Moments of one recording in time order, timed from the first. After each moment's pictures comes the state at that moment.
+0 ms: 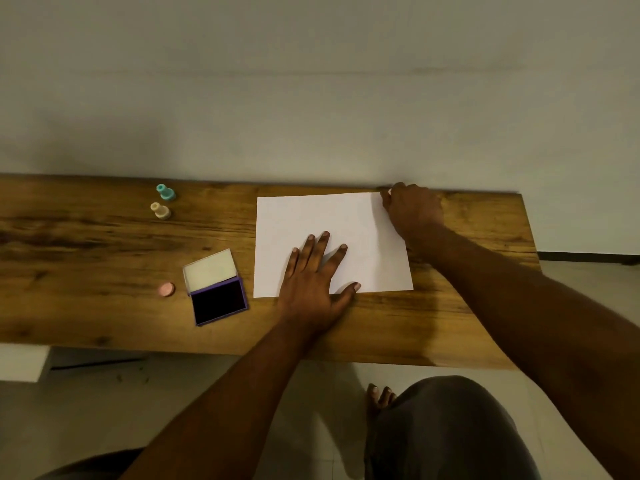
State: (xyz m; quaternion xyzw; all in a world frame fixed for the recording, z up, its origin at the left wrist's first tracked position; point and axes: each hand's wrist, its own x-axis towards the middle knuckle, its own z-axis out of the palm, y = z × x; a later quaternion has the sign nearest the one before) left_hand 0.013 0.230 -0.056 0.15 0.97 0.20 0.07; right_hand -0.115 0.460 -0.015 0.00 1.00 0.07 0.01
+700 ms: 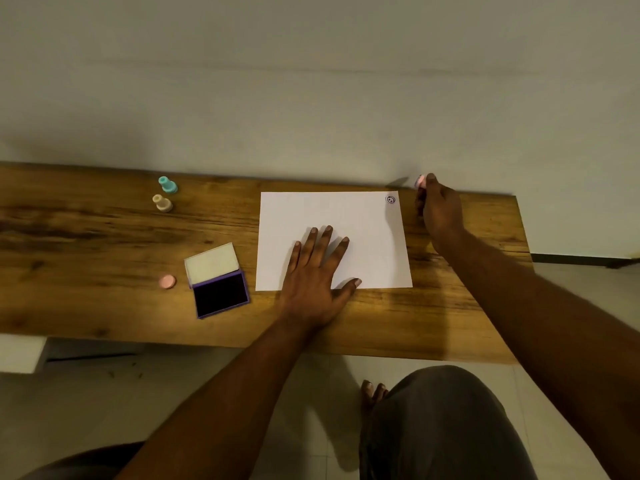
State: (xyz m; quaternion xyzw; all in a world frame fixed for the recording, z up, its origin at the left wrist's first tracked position) left_hand 0.014 0.229 -0.056 0.18 0.97 0.18 0.06; right_hand -0.093 0.487 0.000 0.30 0.76 -0.58 -0.04
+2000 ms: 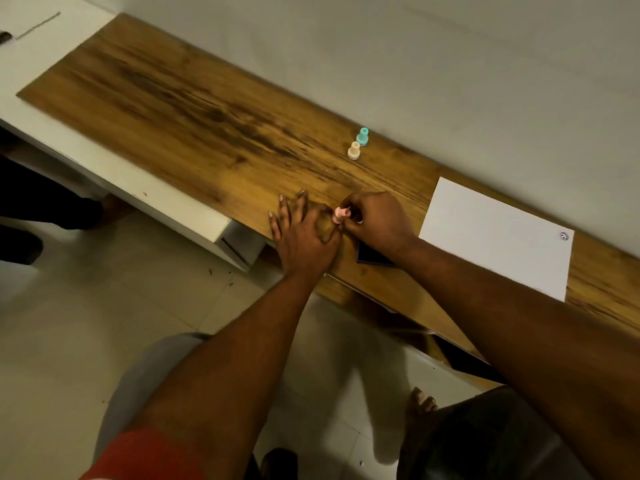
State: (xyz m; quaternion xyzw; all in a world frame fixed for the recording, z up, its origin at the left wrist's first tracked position) left_hand 0.074 -0.030 -0.051 -0.24 0.92 0.29 -0.08; right_hand -0.021 0.104 0.023 -0.32 0.92 -0.21 0.10
